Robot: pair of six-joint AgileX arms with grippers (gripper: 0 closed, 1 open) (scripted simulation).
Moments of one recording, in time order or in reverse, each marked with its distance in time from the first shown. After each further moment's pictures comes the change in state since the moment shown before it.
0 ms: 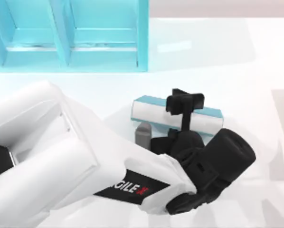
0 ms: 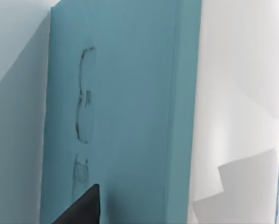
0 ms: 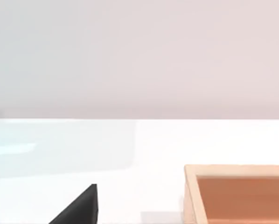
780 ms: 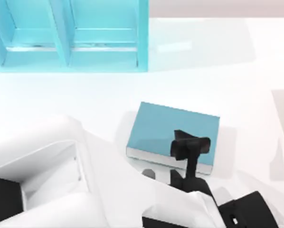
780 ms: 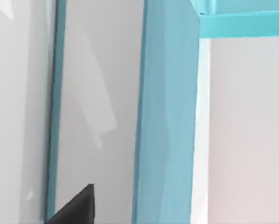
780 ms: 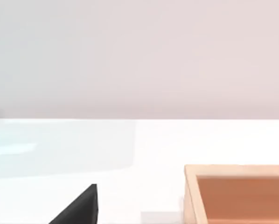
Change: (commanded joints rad) left arm -0.190 -0.007 0.052 -0.623 -0.093 -0.546; right arm 0.000 0.000 0.000 0.000 0.000 0.000
